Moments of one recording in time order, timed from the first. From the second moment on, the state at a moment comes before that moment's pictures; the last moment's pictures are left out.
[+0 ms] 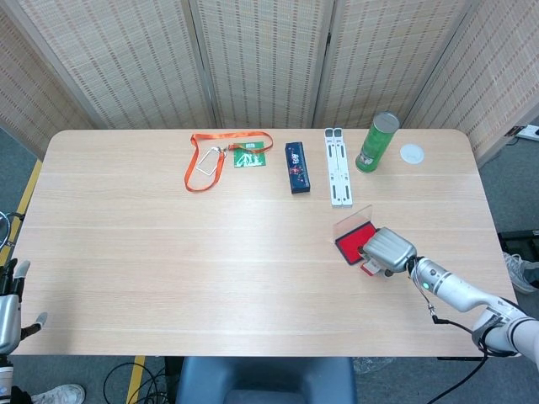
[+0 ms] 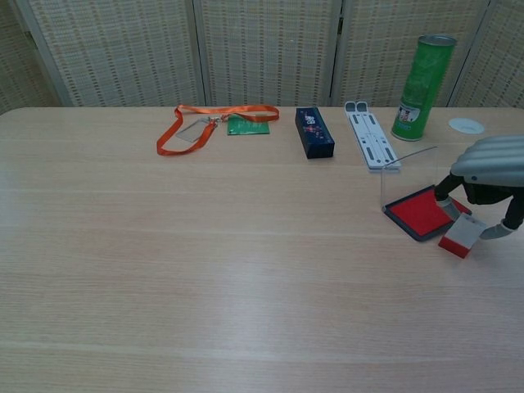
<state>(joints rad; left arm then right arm) -0.04 -1.20 -0.08 -1.63 1.29 1.51 0.35 0.77 -1.35 -0.20 -1.04 -1.76 0.89 0.25</state>
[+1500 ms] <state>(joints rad) -0.03 -1.13 -0.07 -1.66 1.36 1.53 0.21 0.81 -1.30 0.00 -1.21 -1.37 0.63 0.01</state>
